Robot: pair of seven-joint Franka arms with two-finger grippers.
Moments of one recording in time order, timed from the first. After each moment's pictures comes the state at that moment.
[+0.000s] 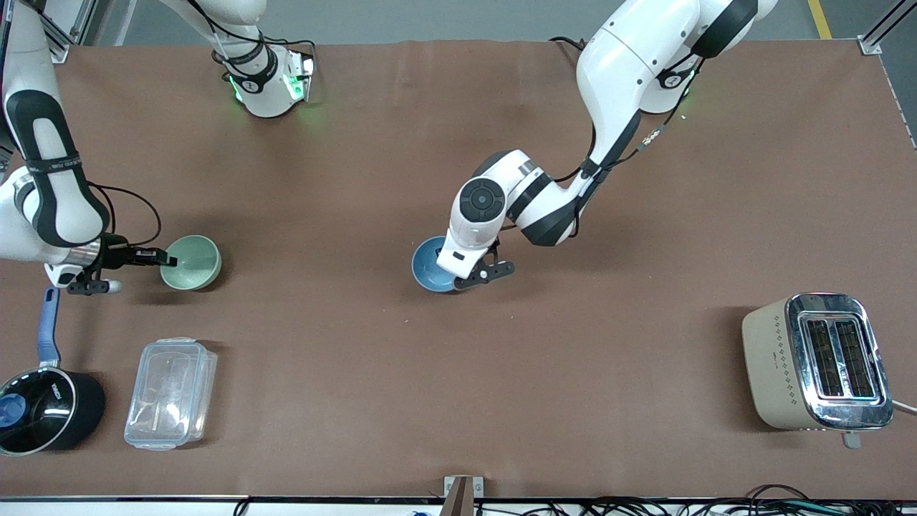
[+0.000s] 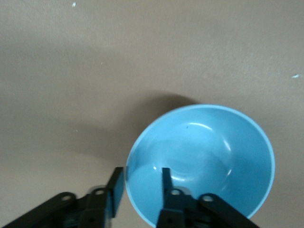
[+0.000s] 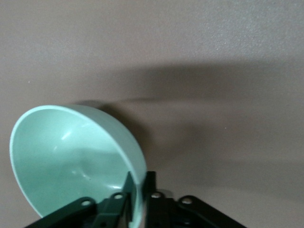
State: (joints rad) left arm -0.57 0.79 -0.27 -1.44 0.07 2.21 -1.11; right arm -0.34 0.47 -0.08 -2.01 0.33 2.18 -0.61
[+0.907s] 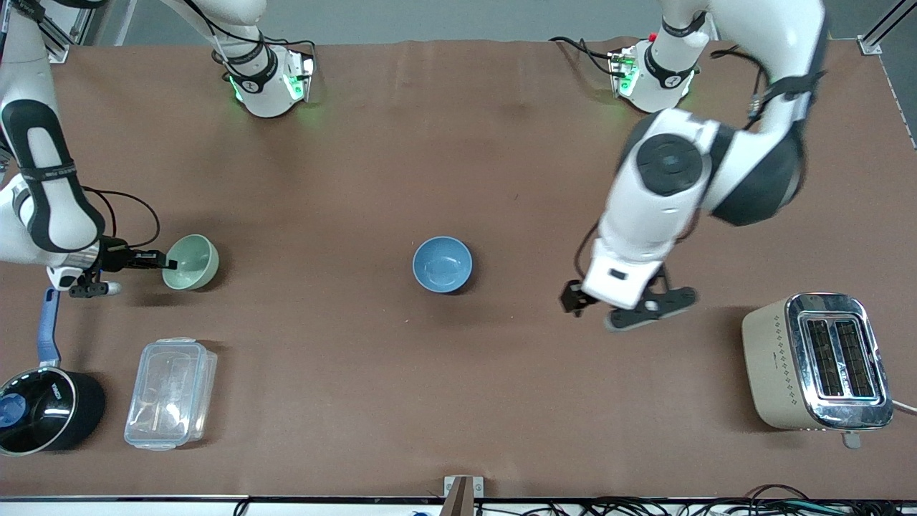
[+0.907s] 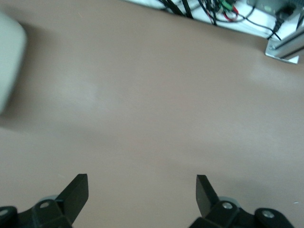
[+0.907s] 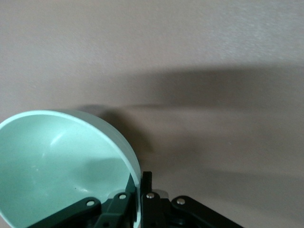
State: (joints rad) left arm -0.25 0.42 -0.22 -1.39 0.23 1.95 -0.75; right arm -0.36 0.52 -0.08 -1.98 0.44 2.16 -0.73
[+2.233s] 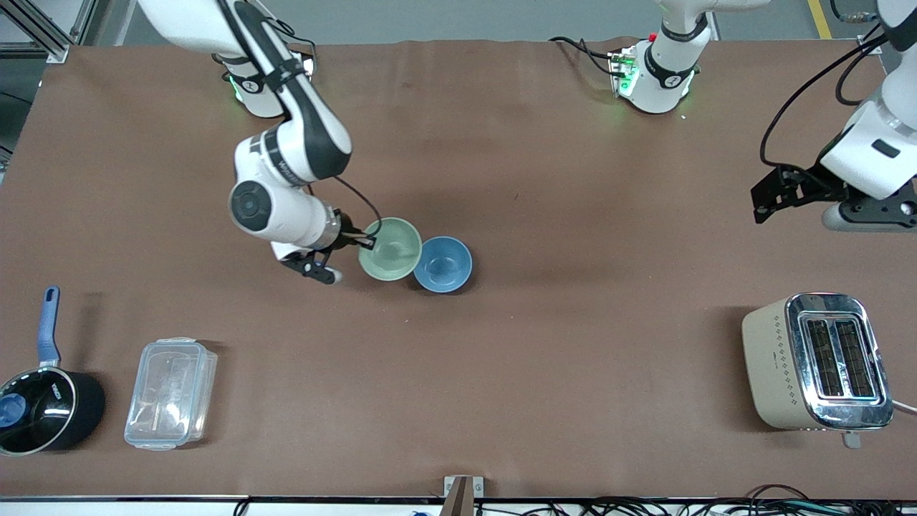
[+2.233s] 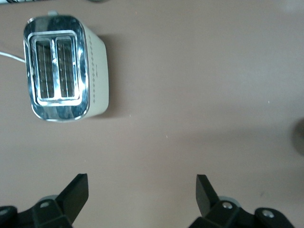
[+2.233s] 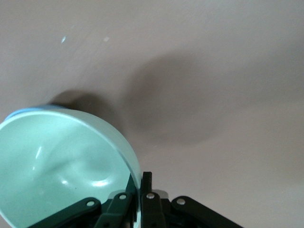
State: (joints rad) left arm -0.08 0.07 -0.07 -1.46 0.05 1.59 -0.07; right arm 0.53 0.34 -0.04 -1.95 0.41 2.17 0.67
